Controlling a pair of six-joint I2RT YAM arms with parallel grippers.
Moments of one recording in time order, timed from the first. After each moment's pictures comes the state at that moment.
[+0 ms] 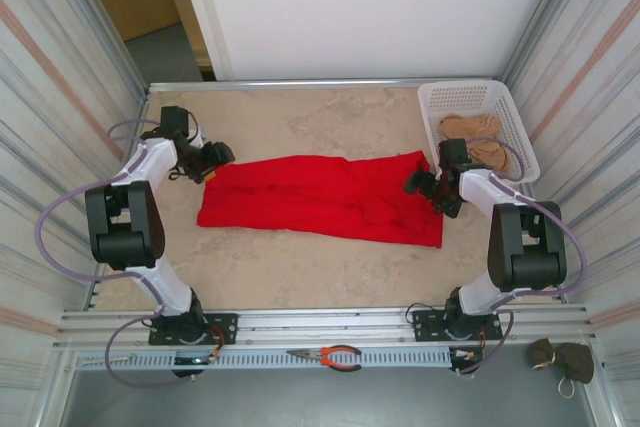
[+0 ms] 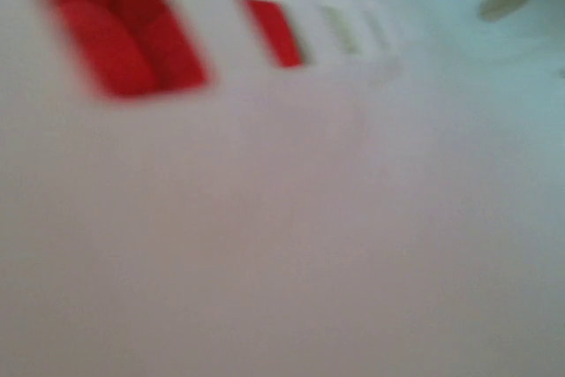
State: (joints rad) left arm 0.07 1.73 1.24 -0.68 0.38 -0.40; right arm 0.05 1.55 0.87 -0.55 -0.10 0.54
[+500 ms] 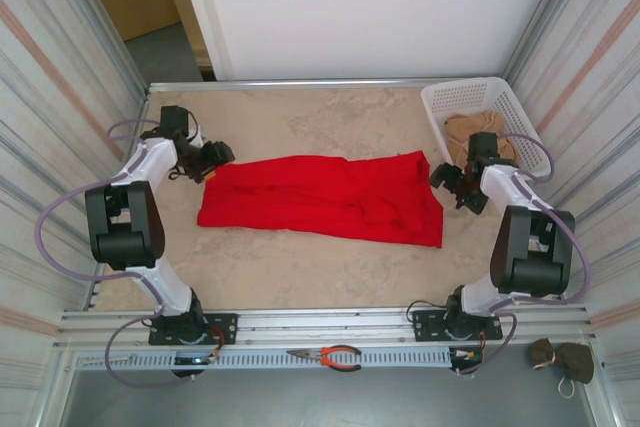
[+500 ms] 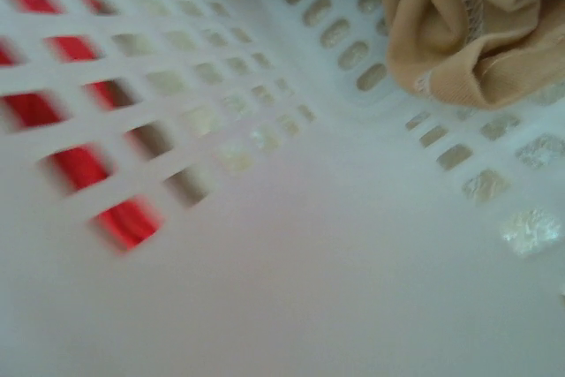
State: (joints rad) left arm 0.07 1.73 1.24 -0.68 0.38 -0.40; right arm -0.11 1.49 0.93 -0.63 -0.08 0.46
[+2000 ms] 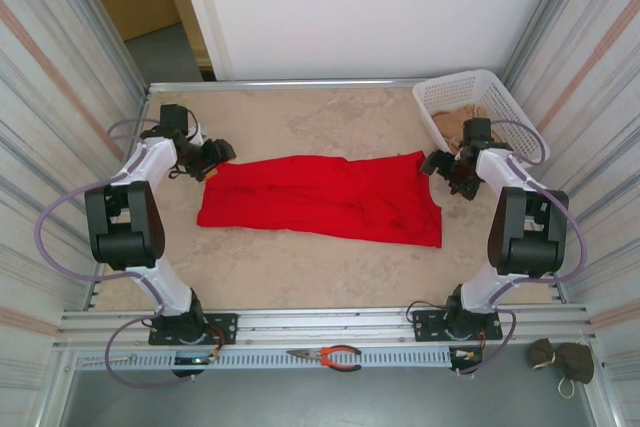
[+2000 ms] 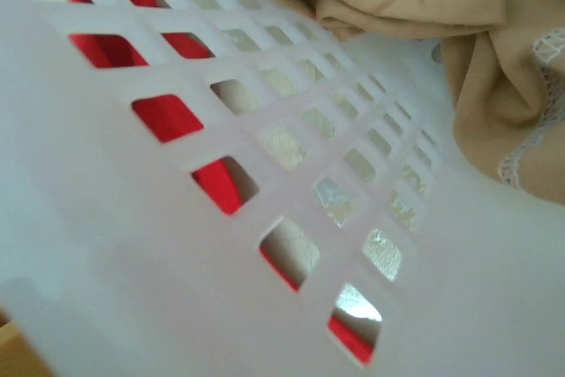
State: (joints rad) left arm 0.07 1.73 1.25 -0.67 0.41 -0.42; right arm -0.09 1.64 1.10 -0.66 -0.16 0.45
